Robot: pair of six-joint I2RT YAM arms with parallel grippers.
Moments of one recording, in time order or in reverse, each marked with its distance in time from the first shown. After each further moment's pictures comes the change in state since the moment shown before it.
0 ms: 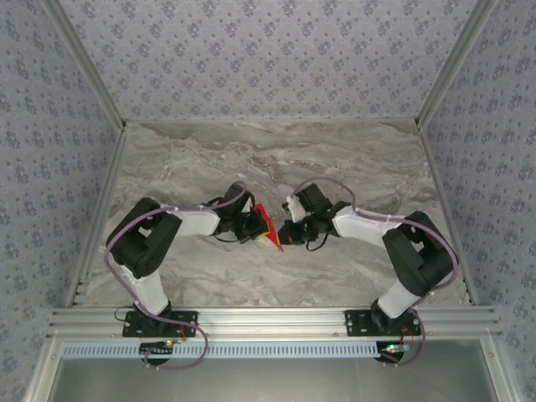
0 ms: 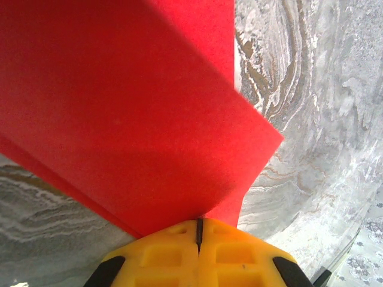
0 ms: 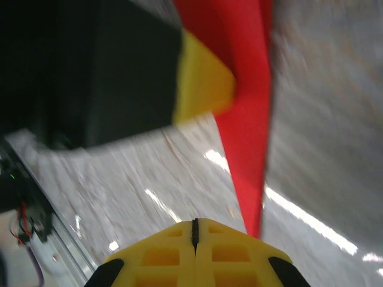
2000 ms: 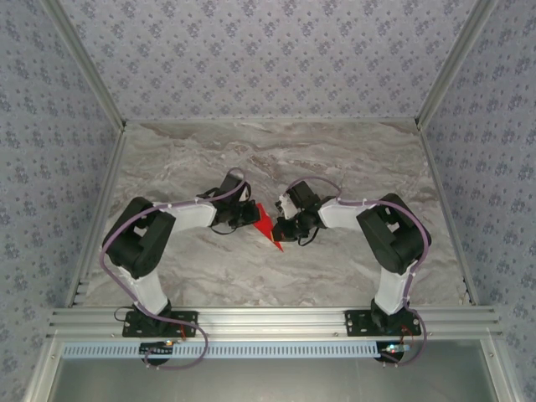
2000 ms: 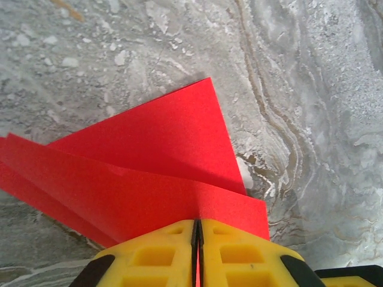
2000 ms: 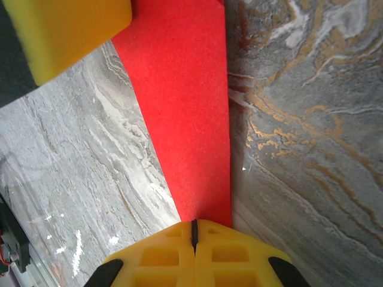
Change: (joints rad) left arm 0.047 -0.023 0.077 -0.093 -0.195 0.278; right arm -0.004 0.211 0.085 0.024 -0.003 -0.016
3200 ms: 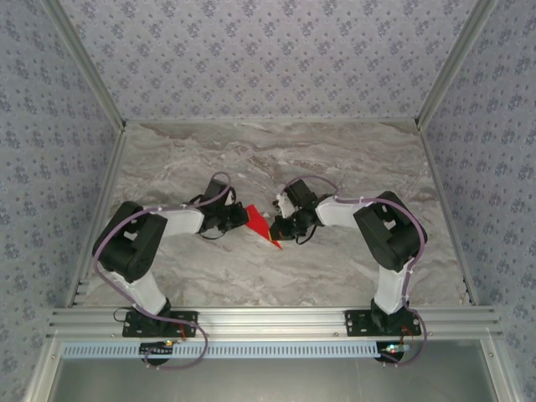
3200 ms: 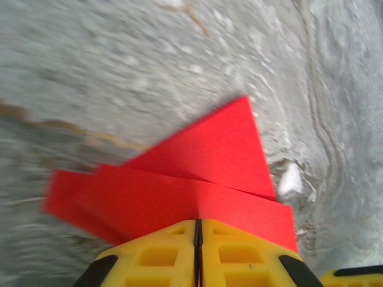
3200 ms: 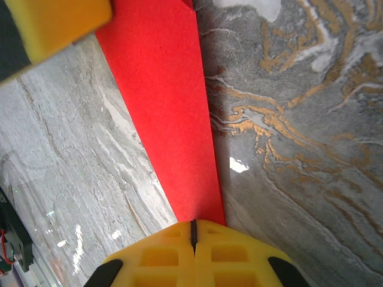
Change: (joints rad) left arm 0.107 -0.065 -0.151 0.121 0.021 -0.029; right arm 0.001 0.032 0.033 -0.022 -0.010 -0.015
